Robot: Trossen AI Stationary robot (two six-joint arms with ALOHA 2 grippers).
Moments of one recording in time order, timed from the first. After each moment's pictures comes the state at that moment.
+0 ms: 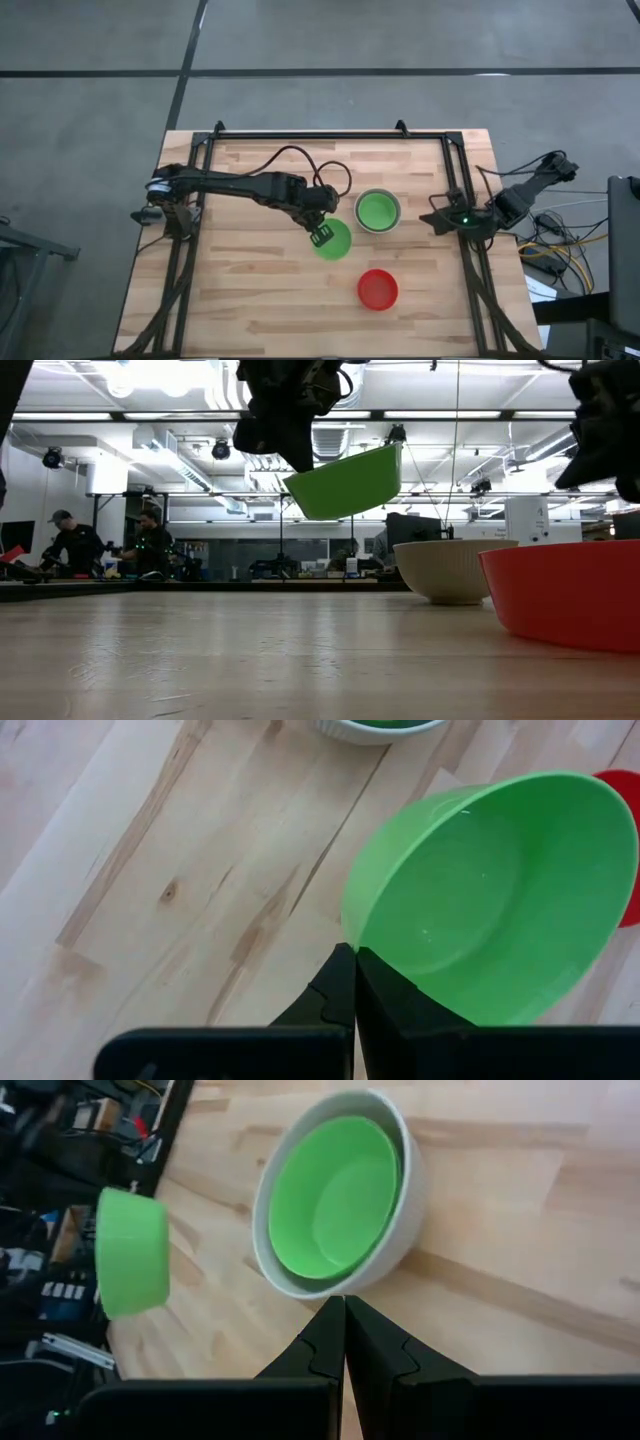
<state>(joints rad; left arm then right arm) -0.03 1.78 1.63 -0.96 -0.04 -0.60 0.59 0.39 0.43 -0.88 0.68 1.66</state>
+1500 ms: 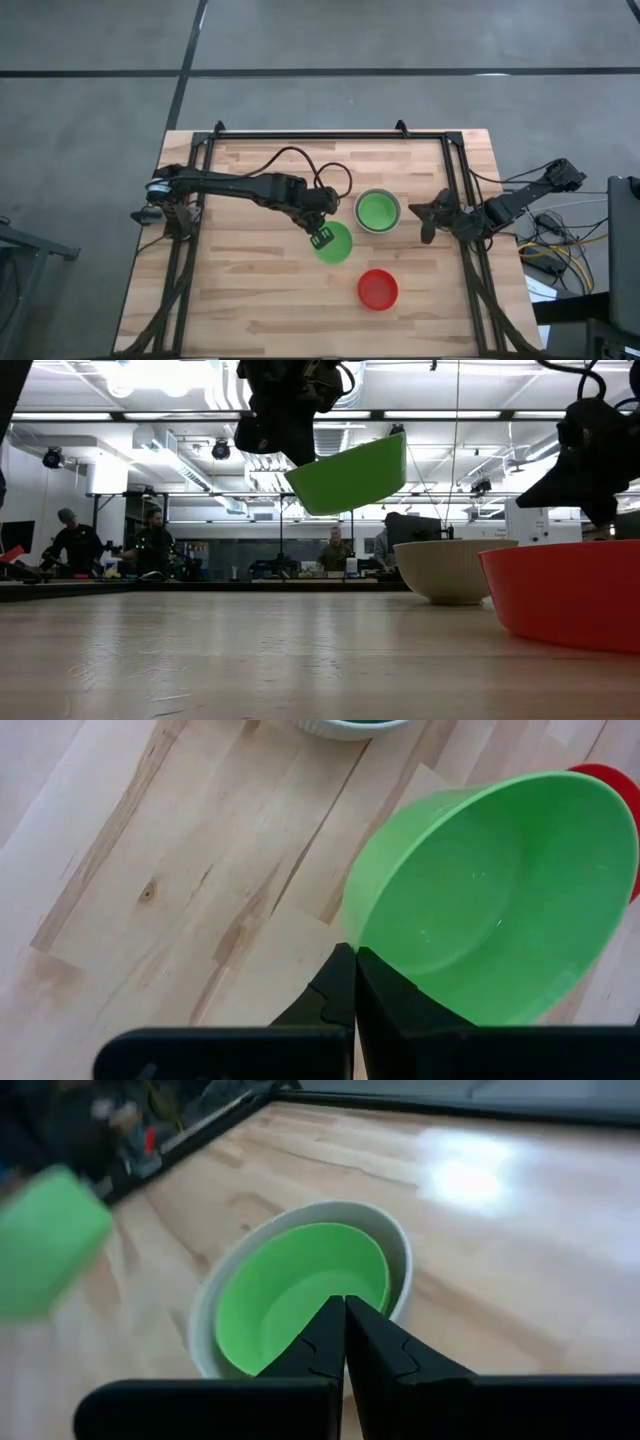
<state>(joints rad) -0.04 1.78 1.63 -0.94 -0.01 -0.60 0.47 0.38 0.19 -0.42 0.86 0.92</state>
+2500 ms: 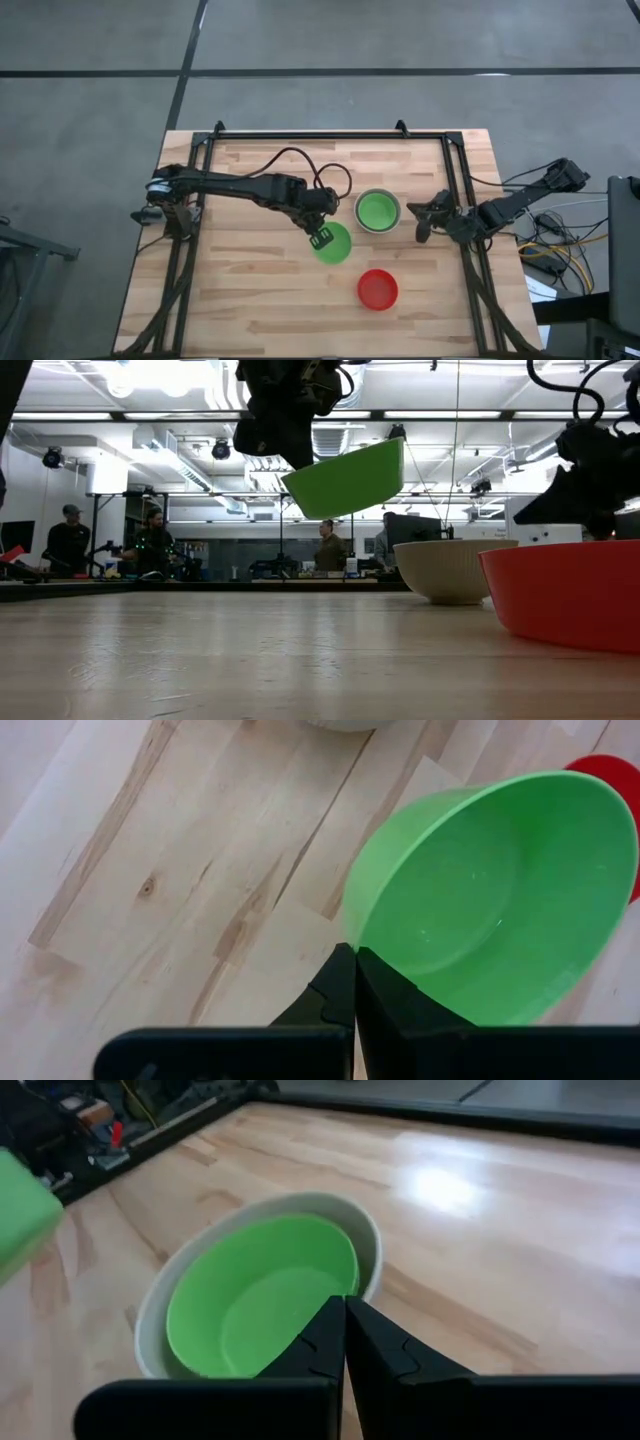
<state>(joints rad) -0.04 1.78 1.61 -0.94 -0.01 -0.60 0.45 0.44 0.11 -0.31 0.92 0.89</state>
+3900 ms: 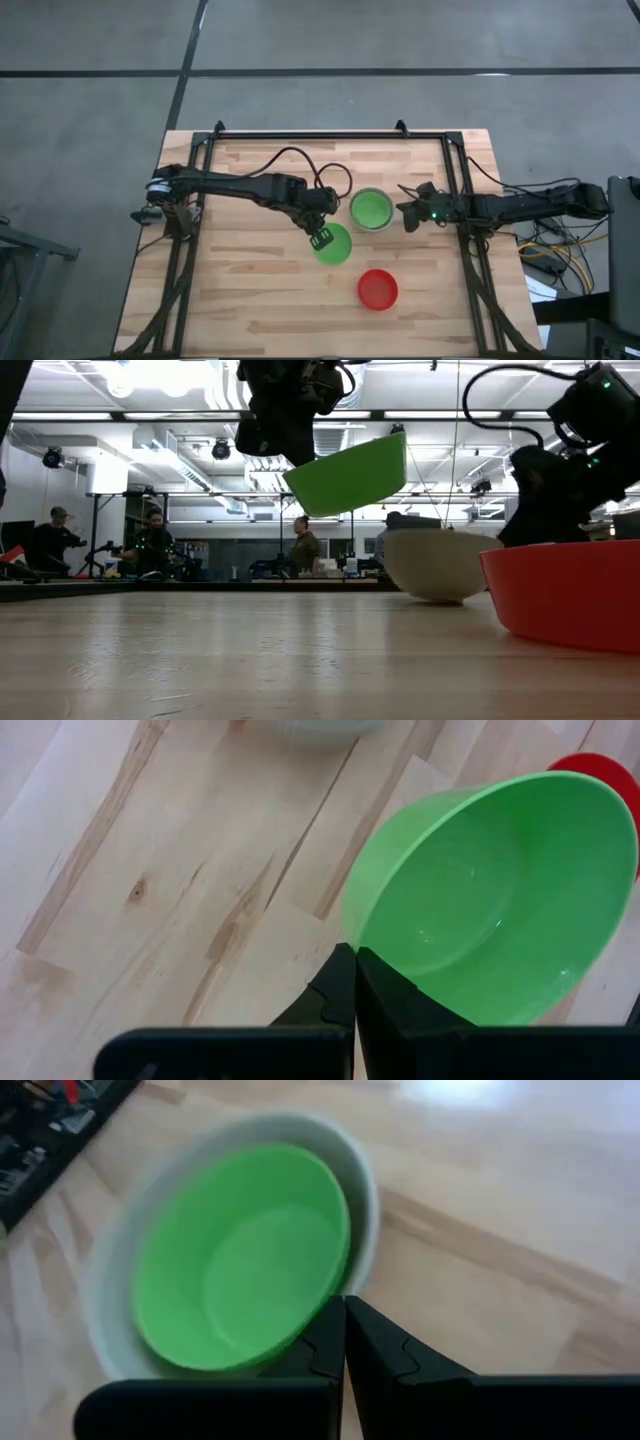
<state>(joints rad) -0.04 1.78 1.61 -0.93 0.01 -0.59 -0.02 0.66 0.15 -0.12 0.33 0.88</state>
